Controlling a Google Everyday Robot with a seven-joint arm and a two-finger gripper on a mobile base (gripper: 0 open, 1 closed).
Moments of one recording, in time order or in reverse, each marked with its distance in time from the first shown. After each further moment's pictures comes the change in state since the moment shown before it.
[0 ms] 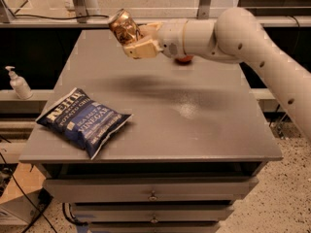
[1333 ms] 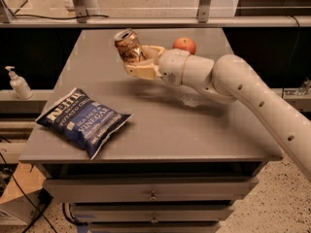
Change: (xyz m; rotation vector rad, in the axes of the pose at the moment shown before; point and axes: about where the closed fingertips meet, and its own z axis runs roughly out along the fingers) arm 0.040 0.024 0.000 0.073 -0.186 0.058
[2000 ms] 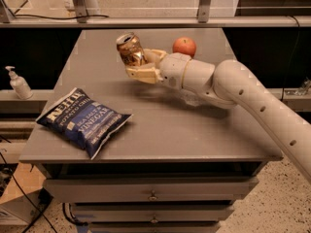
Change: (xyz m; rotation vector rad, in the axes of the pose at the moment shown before) arm 0.010 0.002 -0.006 0.024 0.003 0.010
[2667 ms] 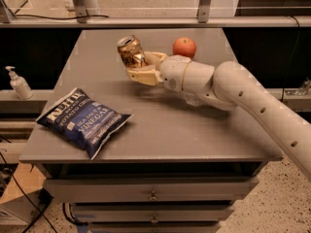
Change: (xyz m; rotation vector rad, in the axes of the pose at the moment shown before) arm 0.007 0.001 -0.001 0.011 0.025 0.022
